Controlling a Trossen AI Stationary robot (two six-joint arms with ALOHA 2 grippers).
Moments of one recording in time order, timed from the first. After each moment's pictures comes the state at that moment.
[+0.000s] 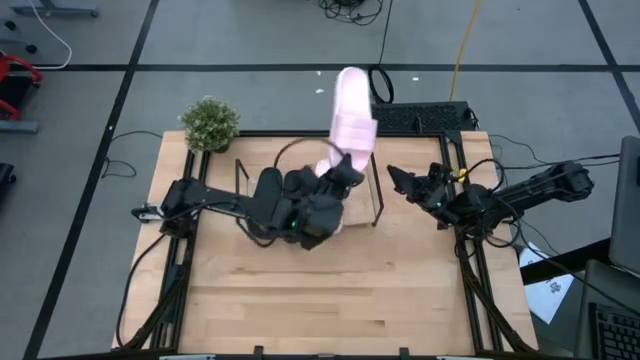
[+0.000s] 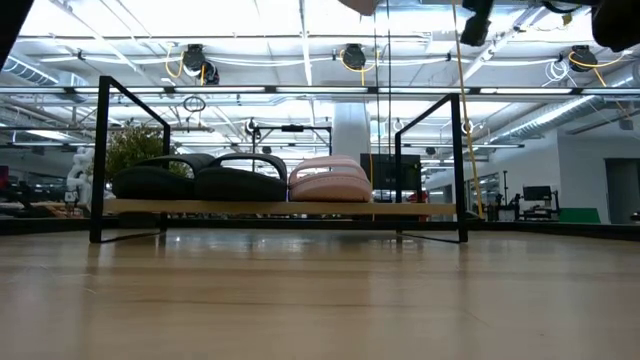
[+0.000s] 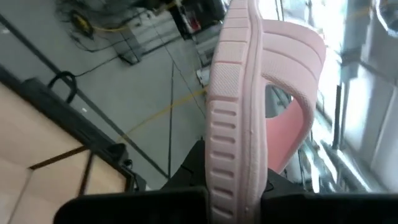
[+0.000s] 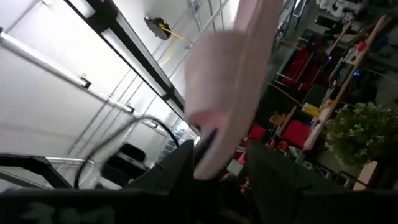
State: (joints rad) left arm -0.23 1.99 2.01 -0.11 -1.38 -1.34; right arm 0.21 1.02 0.39 1.25 0.61 0.80
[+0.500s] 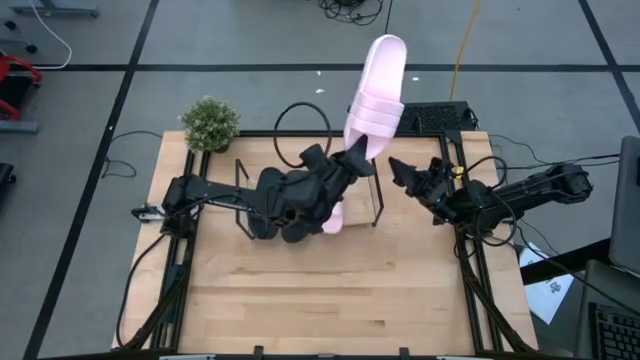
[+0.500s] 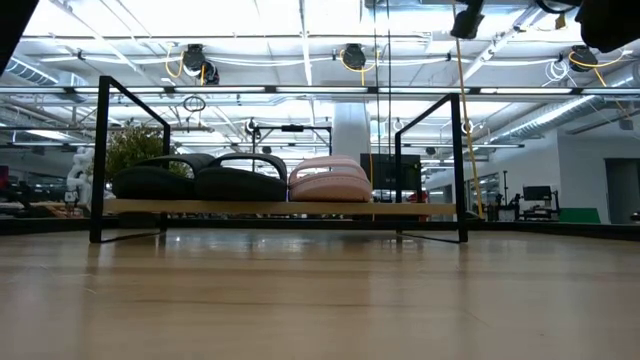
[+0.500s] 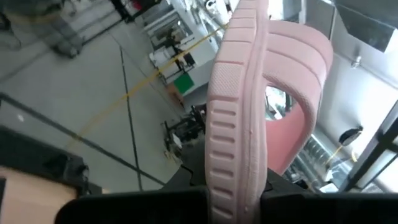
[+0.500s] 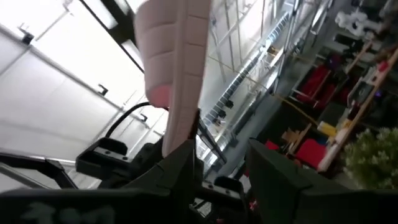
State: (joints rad) left arm -0.18 1.99 2.01 0.37 -1.12 -0.76; right arm 0.15 1.07 0.42 1.36 0.54 0.75
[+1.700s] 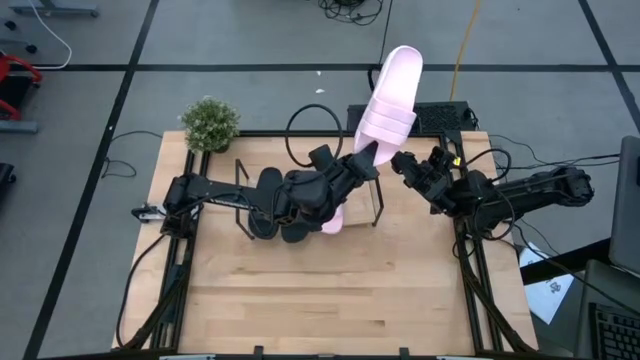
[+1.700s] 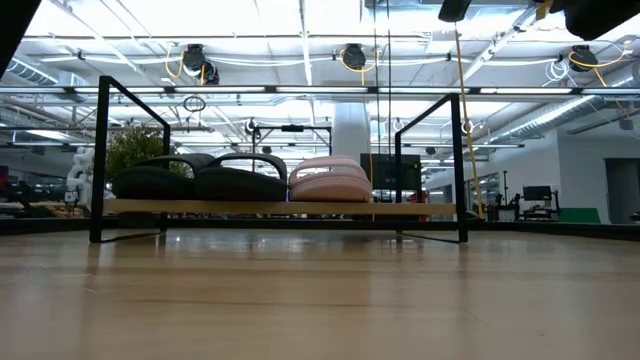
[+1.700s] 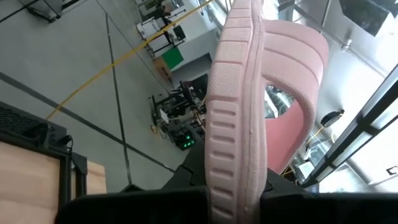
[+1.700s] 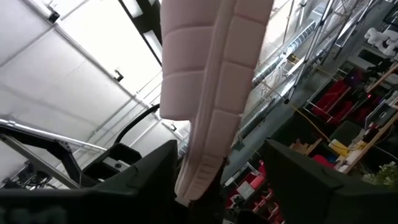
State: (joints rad) left arm -0.16 2.00 2.01 0.27 -0.99 -0.92; right arm 0.05 1.07 0.52 1.29 0.39 0.67
